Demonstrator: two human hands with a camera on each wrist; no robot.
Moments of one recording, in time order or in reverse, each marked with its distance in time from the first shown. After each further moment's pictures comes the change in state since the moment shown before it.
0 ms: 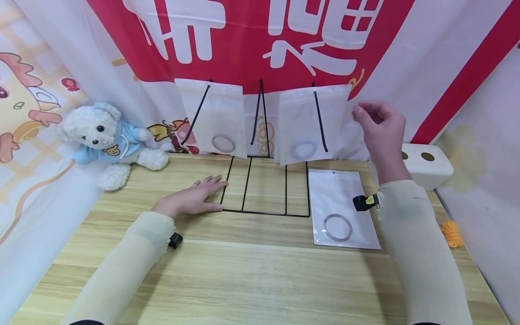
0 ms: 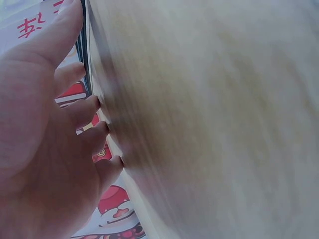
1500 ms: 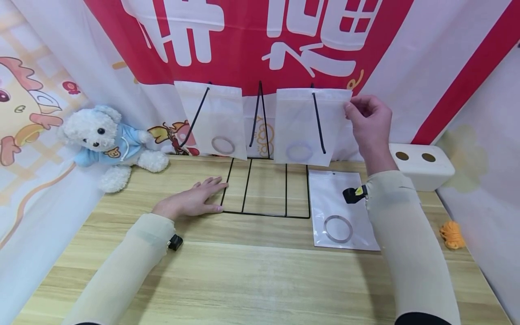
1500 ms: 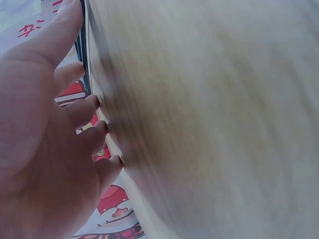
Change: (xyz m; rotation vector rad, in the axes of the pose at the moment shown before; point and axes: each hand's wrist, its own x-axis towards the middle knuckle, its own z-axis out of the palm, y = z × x) left_hand -0.002 -0.001 0.001 -0.011 0.005 0.005; right_hand 0.015 -0.004 0.023 0.027 -0.003 0.020
